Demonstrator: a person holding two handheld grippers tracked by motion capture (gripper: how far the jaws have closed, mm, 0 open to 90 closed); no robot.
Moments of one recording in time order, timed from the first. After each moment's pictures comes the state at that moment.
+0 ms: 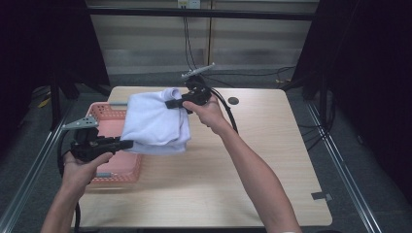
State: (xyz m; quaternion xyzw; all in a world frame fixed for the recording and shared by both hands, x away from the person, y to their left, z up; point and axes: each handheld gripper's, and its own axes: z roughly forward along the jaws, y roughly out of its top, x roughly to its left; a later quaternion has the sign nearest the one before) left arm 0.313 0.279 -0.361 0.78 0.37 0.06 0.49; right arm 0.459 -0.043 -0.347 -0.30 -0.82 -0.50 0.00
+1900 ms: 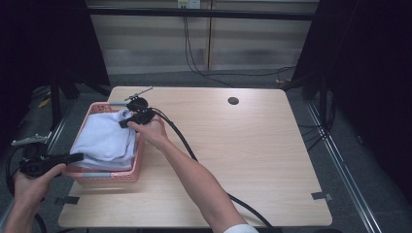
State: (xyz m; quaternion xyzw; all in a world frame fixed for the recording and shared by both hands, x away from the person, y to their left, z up) left arm 0.310 0.404 -0.418 0.74 0.53 0.10 0.40; right arm 0.466 0.125 -0.429 -0.34 -0.83 -0.45 0.01
